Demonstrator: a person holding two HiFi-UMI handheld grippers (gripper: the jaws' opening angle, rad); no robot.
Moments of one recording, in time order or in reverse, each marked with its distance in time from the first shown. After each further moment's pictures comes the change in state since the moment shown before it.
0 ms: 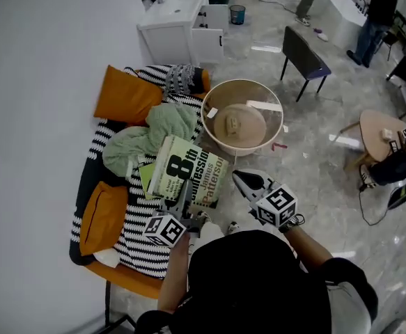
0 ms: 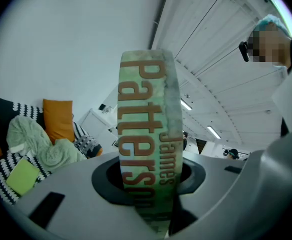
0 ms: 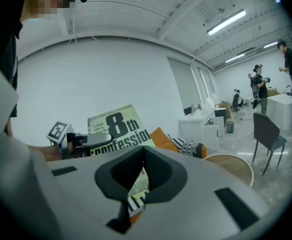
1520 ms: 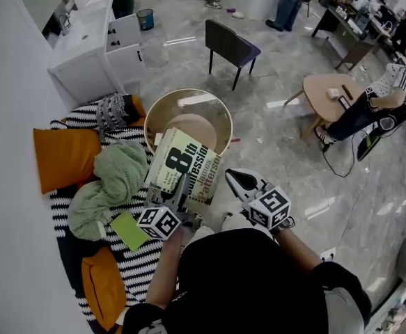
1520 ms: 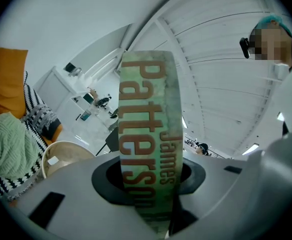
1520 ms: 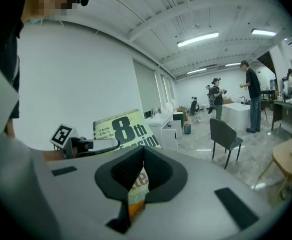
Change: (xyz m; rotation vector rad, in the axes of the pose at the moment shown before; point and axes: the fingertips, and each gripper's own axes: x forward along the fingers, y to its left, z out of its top) left arm 0.234 0.010 -0.019 -0.097 0.313 -0.407; right arm 0.030 -0.143 0.041 0.092 -0.027 -0.482
